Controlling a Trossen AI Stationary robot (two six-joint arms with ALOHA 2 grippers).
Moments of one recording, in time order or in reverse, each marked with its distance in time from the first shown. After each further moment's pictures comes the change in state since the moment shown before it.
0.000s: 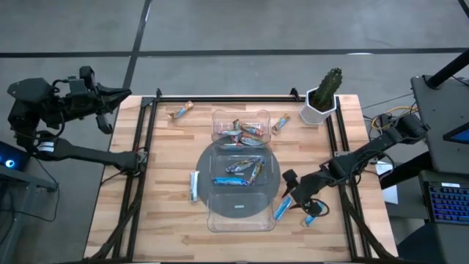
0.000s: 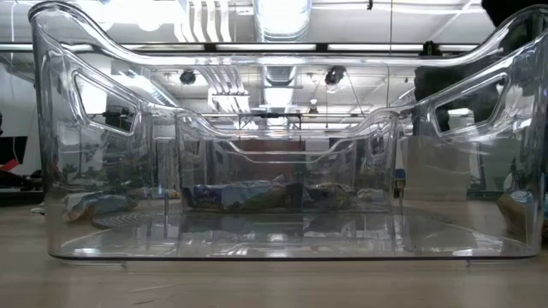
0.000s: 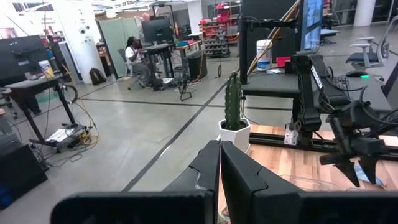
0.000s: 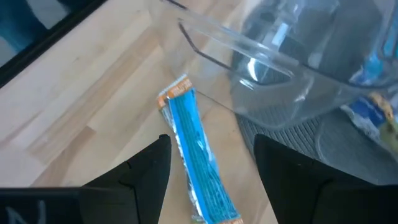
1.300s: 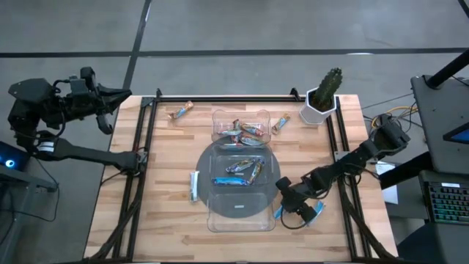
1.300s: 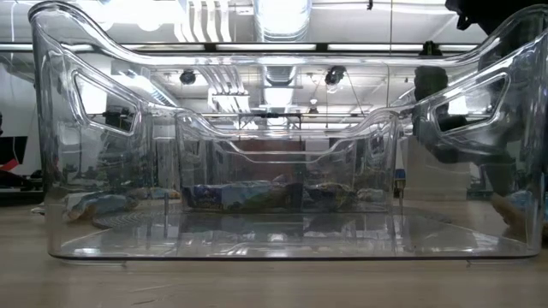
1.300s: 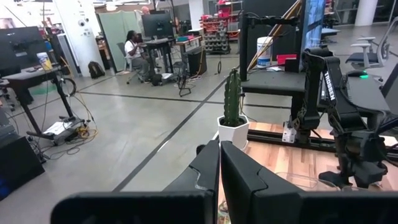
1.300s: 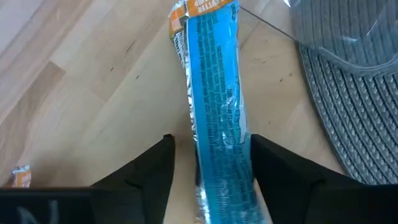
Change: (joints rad) left arm 0.000 0.000 0.000 -0.020 -0.004 -0.033; right arm 0.005 0.350 0.121 -0.105 -0.054 -0.008
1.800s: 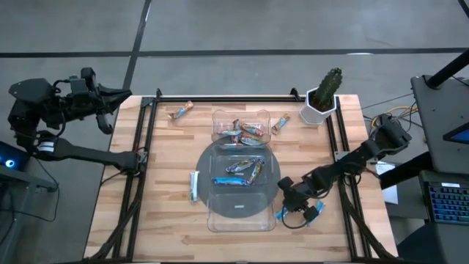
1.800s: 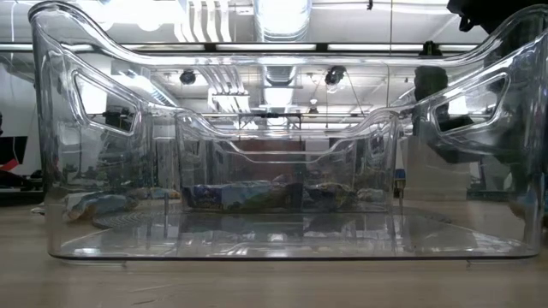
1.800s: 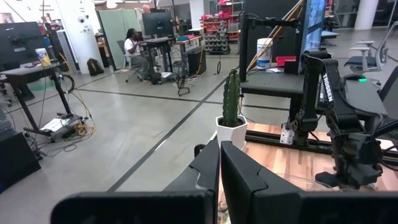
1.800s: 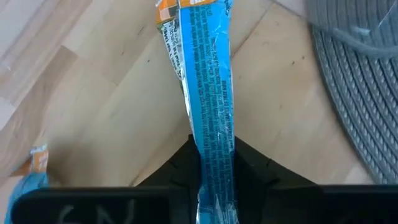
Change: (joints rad) left arm 0.000 0.000 0.000 0.000 0.000 -0.024; right arm 0.000 -0.019 0.000 -0.054 -0.026 0.003
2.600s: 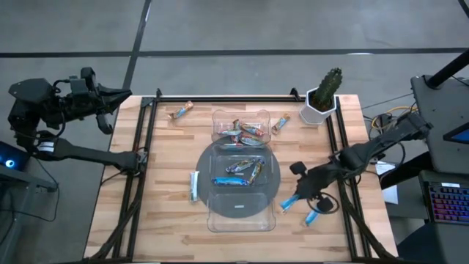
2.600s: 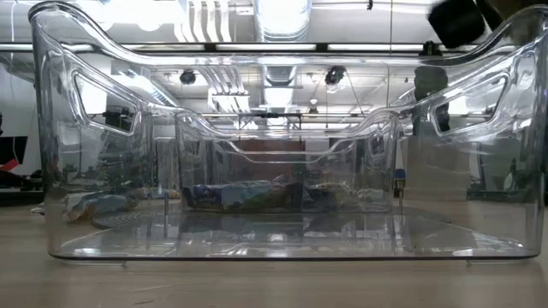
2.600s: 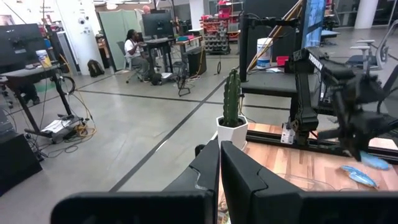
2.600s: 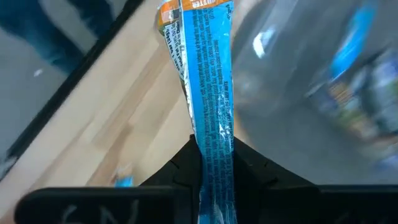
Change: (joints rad) left arm 0.000 0.000 0.000 0.001 0.000 0.009; right arm -0.003 -0.425 0.198 -0.359 0.061 0.091
